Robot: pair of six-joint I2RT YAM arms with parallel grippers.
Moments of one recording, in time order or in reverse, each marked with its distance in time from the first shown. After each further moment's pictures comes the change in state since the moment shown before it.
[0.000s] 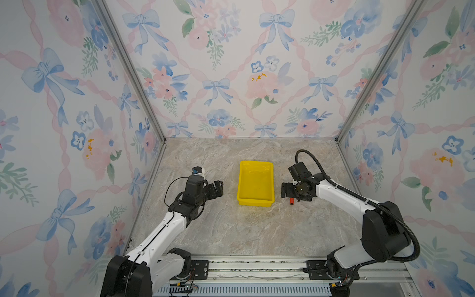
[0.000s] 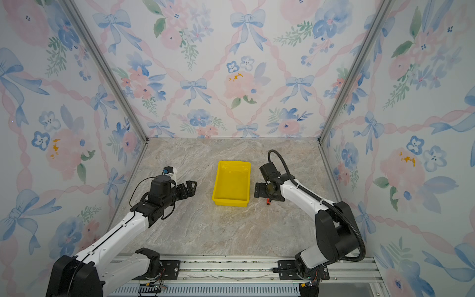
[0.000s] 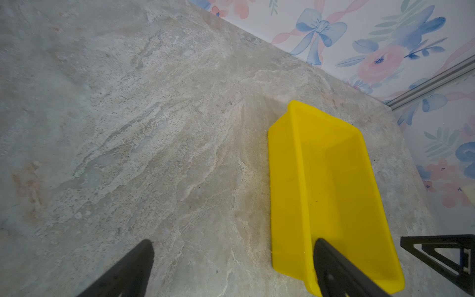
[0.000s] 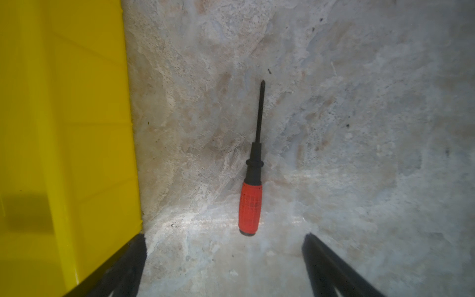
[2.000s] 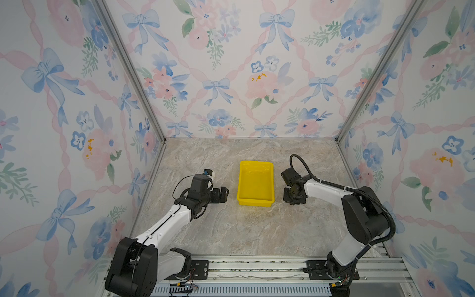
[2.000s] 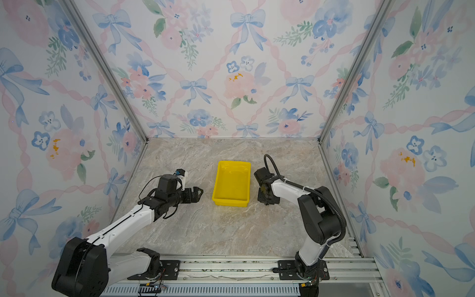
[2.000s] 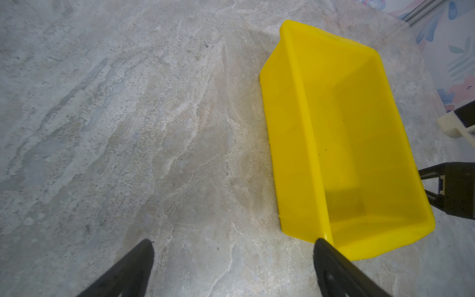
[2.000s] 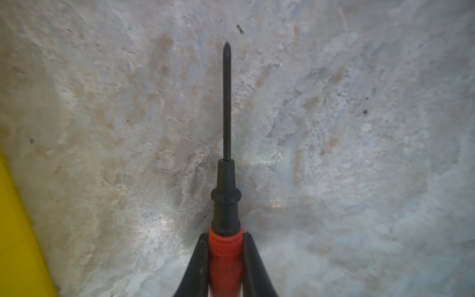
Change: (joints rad) left arm -0.015 0.125 0.029 -0.053 0.120 0.167; right arm 0.037 0.179 -0.006 0.046 0.119 0.089
